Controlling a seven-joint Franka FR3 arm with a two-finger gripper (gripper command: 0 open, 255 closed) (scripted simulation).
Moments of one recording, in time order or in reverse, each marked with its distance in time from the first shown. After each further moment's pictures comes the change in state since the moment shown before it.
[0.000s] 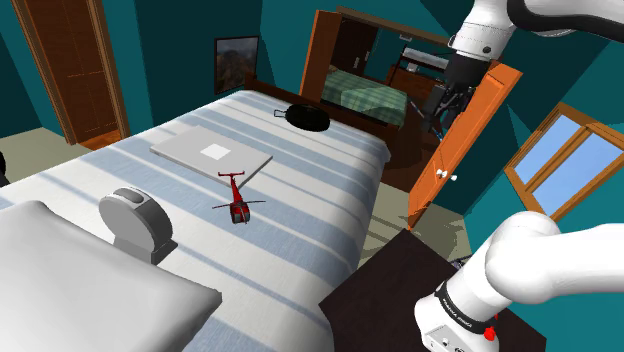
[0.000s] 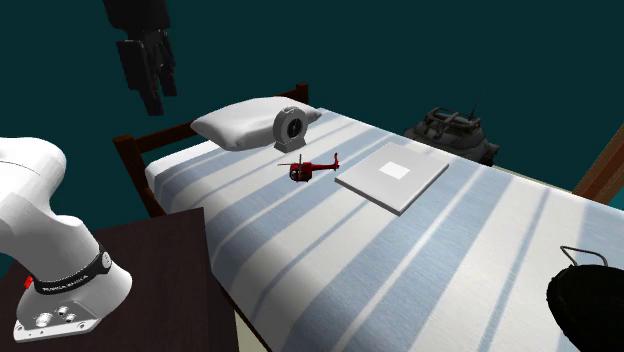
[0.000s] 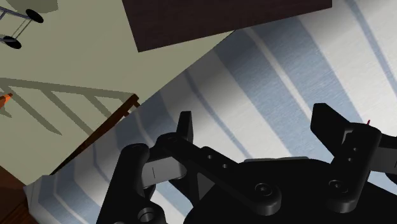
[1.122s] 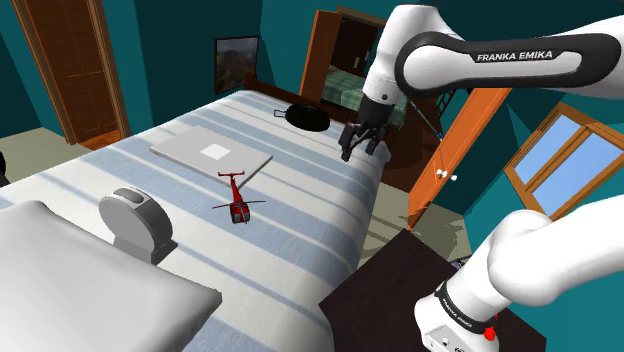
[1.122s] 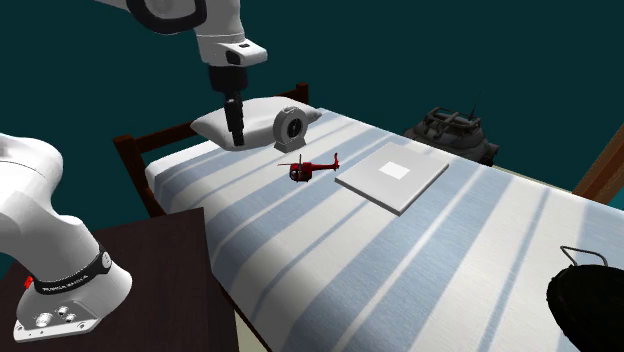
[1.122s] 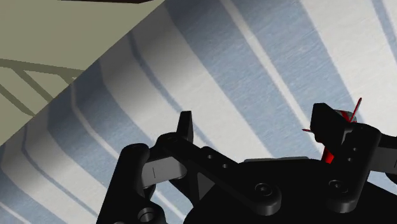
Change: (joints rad) arm 0.066 0.313 0.154 -0.116 0.074 0.477 0.165
